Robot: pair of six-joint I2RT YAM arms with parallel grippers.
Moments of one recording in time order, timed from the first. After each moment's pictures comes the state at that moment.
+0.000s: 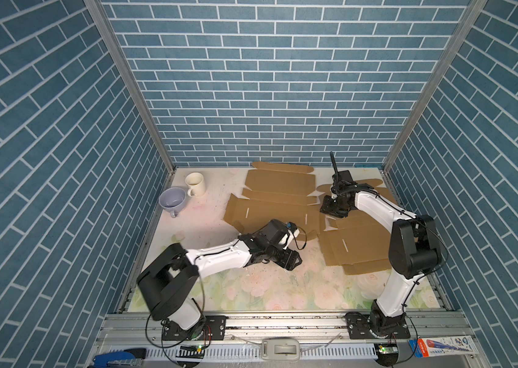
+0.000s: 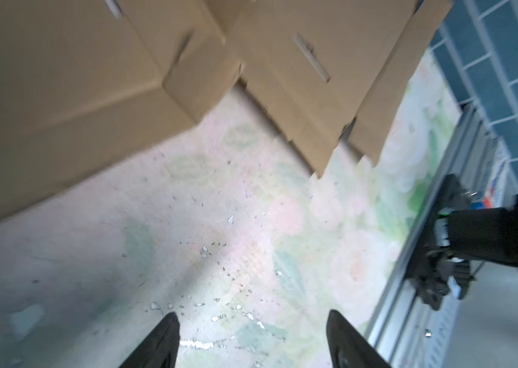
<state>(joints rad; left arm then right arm) -0.84 1.47 0.89 -0.23 0.32 -0.35 0.31 1.75 1.30 -0.70 -0.15 0.51</state>
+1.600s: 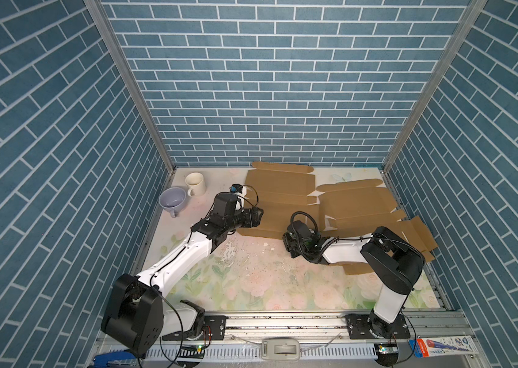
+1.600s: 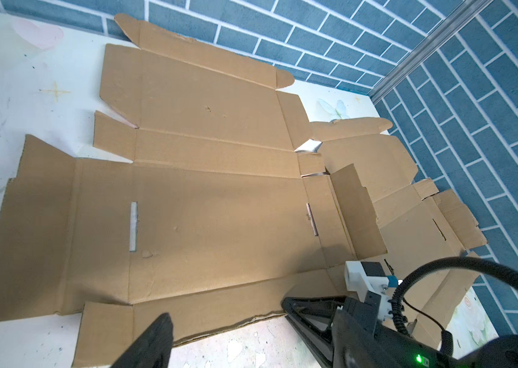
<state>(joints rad) -0.43 1.28 0.87 -0.17 0.19 -0.42 0.88 1.79 0.81 0.20 0.12 1.88</state>
